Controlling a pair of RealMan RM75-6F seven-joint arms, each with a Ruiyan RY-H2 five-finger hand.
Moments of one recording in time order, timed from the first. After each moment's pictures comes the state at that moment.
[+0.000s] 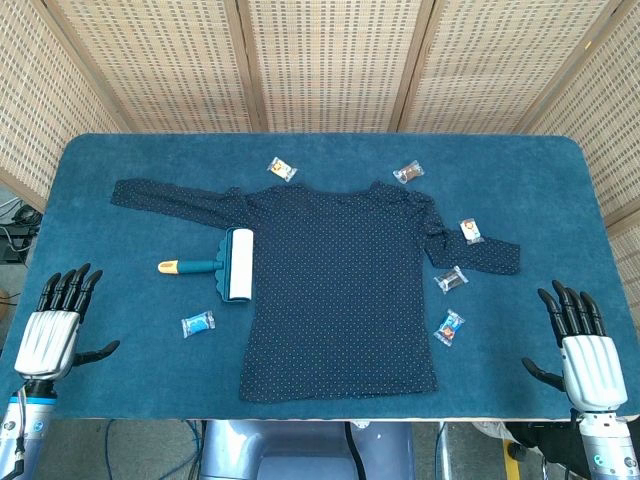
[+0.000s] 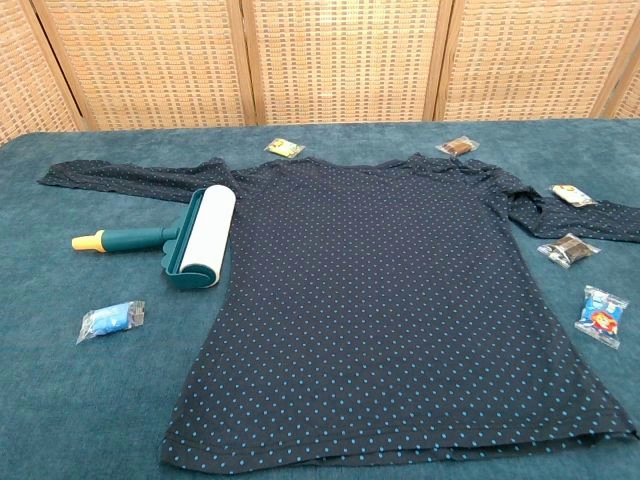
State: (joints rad) left arm -0.15 -1.24 -0.05 -1.67 1.46 1.44 0.27; right arm 0.05 -1.21 0.07 -1.57 -1.58 1.58 -0.03
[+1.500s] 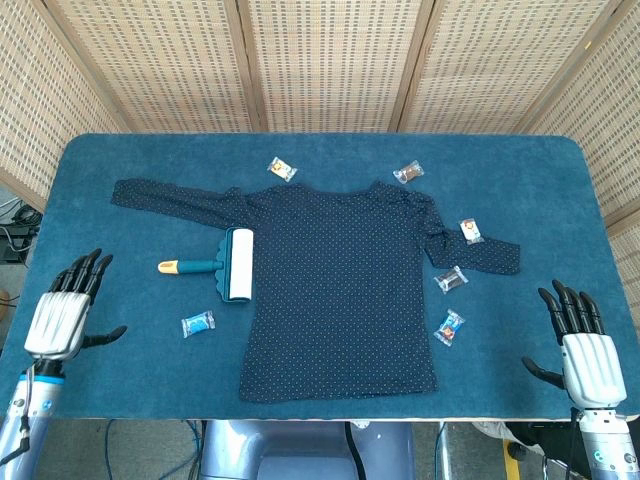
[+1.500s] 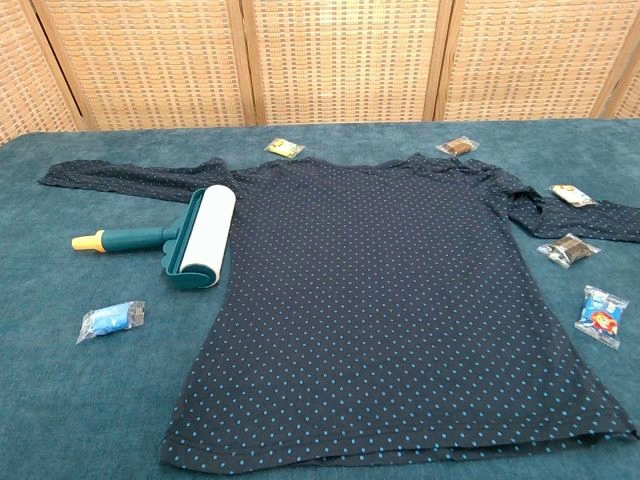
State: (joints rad) left arm -0.24 -1.22 -0.11 -1.71 1.38 1.34 0.33; right arm 0.06 -1.21 0.07 -1.56 -1.56 1.55 0.00
